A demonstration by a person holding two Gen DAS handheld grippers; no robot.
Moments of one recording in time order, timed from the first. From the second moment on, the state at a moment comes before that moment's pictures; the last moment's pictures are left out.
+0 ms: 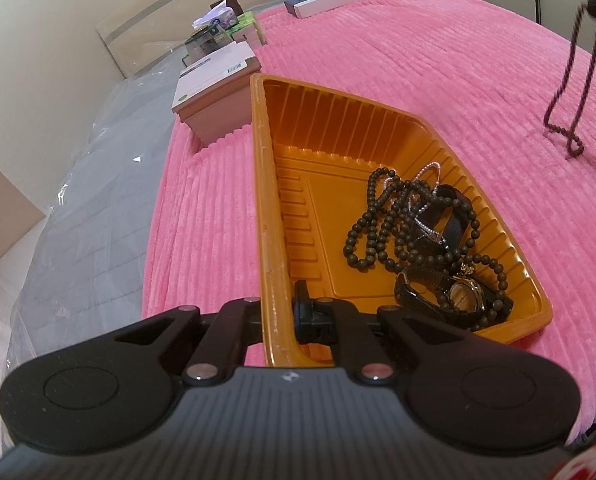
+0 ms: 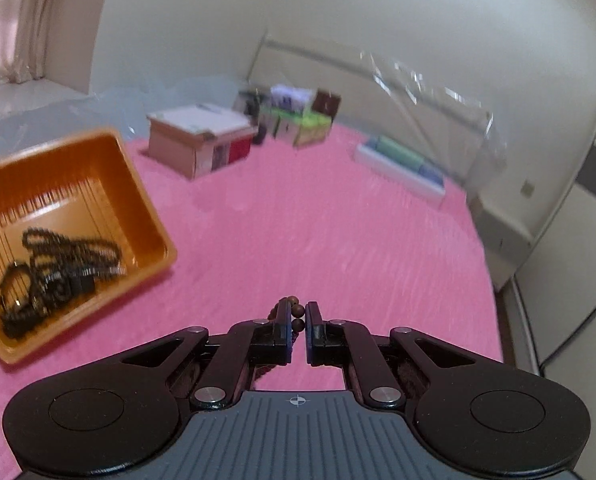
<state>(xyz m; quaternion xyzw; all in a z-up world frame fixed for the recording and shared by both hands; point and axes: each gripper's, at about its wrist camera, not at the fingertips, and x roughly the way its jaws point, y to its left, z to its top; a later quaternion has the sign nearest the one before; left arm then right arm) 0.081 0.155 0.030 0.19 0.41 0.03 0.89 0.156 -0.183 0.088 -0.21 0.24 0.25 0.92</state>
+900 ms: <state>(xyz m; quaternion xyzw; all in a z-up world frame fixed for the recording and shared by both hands) 0.081 0.155 0.029 0.19 0.41 0.03 0.89 0.142 -0.101 0.178 -0.25 0.15 0.36 0.89</state>
